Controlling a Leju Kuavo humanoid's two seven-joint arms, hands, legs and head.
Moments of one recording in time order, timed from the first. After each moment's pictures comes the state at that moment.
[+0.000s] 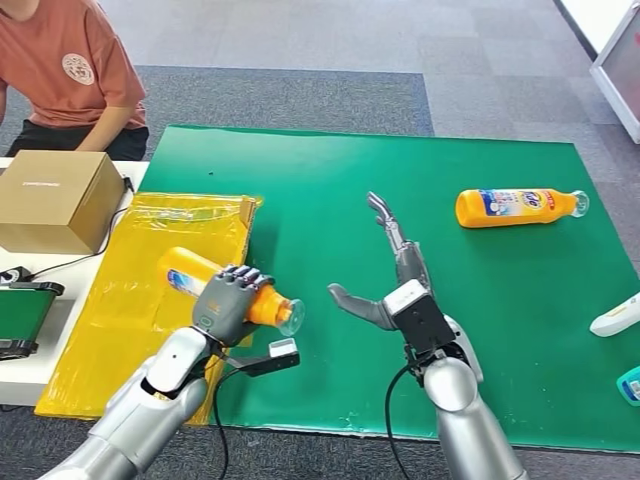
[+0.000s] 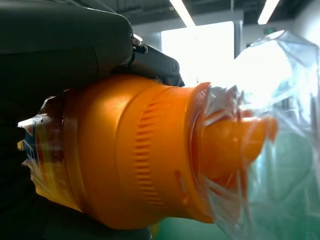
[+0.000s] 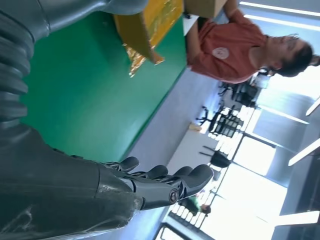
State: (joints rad) left arm -0.29 0.03 -0.63 -1.09 -1.30 0.41 -0.09; right arm -0.25 0.10 0.34 -1.46 0.42 -0.15 -0.33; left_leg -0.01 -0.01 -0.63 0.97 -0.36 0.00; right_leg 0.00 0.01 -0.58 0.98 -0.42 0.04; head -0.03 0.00
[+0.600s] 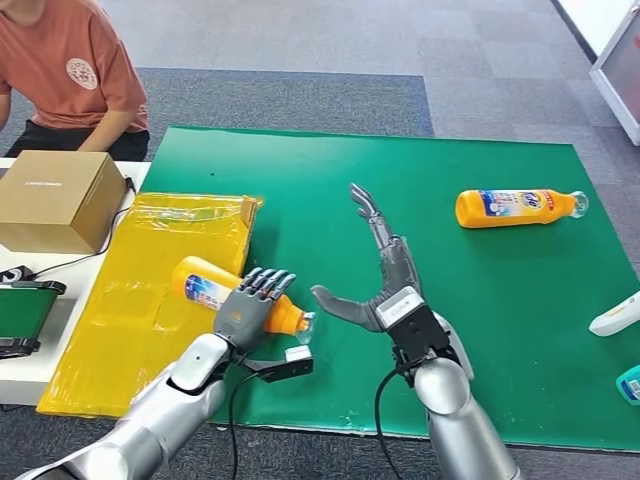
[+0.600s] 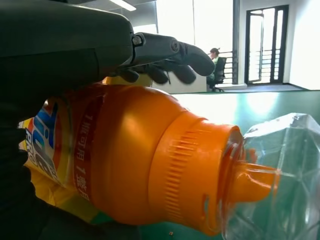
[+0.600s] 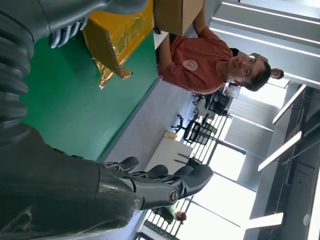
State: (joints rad) left arm -0.39 -0.06 -0.64 -0.74 -1.25 0.49 -0.13; right arm -0.26 0.10 0.41 -1.50 0.38 -0.17 -0.35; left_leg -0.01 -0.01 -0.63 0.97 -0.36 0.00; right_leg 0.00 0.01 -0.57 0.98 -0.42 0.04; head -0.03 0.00
